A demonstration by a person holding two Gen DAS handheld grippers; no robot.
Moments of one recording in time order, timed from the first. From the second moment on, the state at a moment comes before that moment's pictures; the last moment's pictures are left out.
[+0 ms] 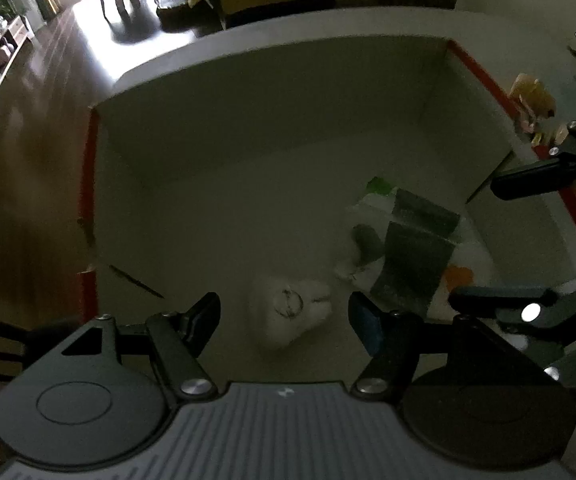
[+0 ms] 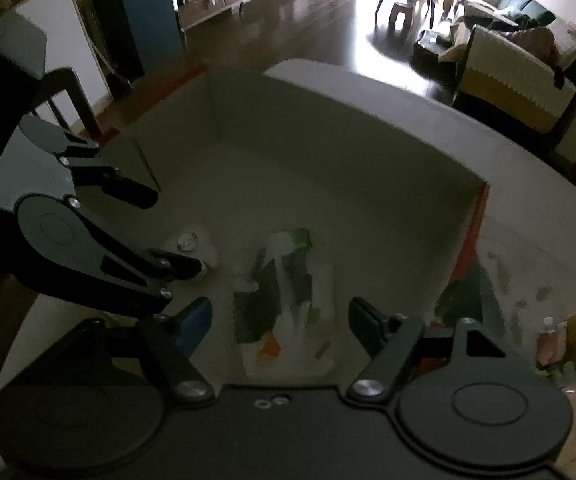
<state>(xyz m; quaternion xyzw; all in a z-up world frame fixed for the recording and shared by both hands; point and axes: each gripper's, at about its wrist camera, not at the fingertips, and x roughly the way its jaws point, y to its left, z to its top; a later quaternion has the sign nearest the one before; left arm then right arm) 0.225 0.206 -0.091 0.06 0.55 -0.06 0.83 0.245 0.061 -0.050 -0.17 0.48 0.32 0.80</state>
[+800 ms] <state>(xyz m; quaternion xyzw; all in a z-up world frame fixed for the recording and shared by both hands) 0.161 0.166 0.000 0.02 0.45 -0.05 0.89 0.196 -0.017 0.027 -0.13 0.41 0.35 0.83</state>
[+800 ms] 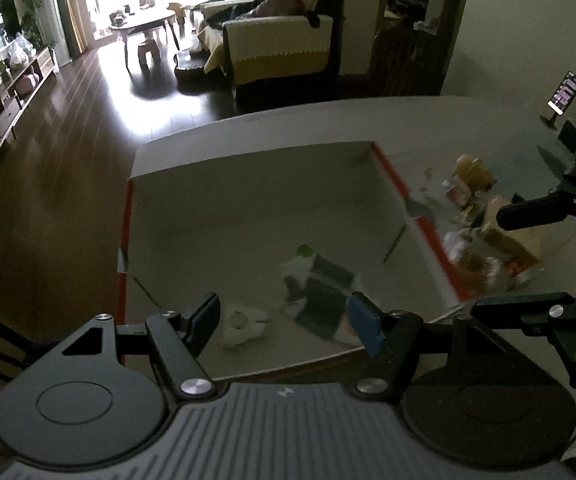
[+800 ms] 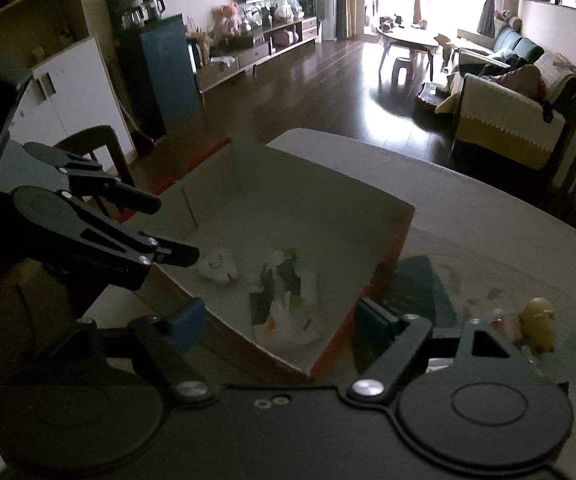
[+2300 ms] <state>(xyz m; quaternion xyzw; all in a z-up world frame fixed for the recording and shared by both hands) 0.172 -0.063 -0.059 0.00 0.44 -0.04 0.90 0.210 -0.276 -0.024 -0.08 0.40 0.26 0.87</state>
